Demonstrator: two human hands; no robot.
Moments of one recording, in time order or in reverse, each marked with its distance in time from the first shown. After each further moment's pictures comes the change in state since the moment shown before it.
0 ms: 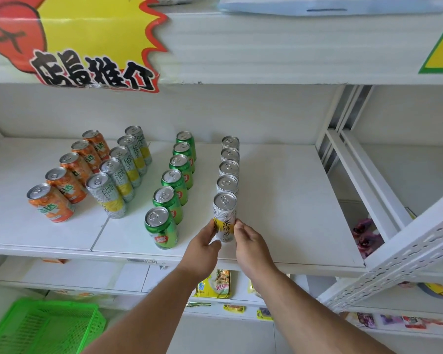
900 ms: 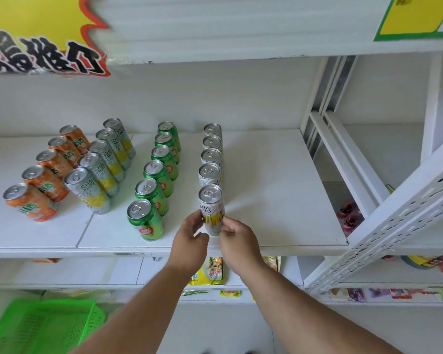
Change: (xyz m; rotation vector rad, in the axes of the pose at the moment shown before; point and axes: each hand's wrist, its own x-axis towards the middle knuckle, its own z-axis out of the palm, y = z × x) left_hand -0.015 0.008 0.019 -0.043 0.182 -0.006; right_hand -0.028 -0.003 -0.008 -0.119 0.012 0.000
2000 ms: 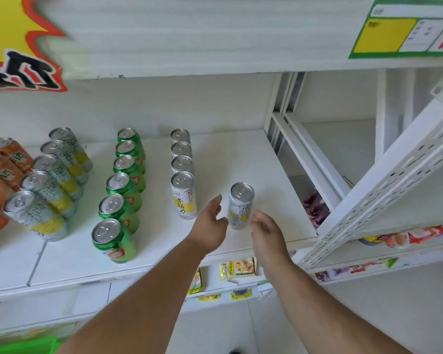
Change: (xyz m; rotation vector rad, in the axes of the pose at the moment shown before) left_hand 0.051 0.046 0.069 0.137 -0.378 -0.013; right_hand 0.015 0.027 -0.073 0.315 0.370 0.204
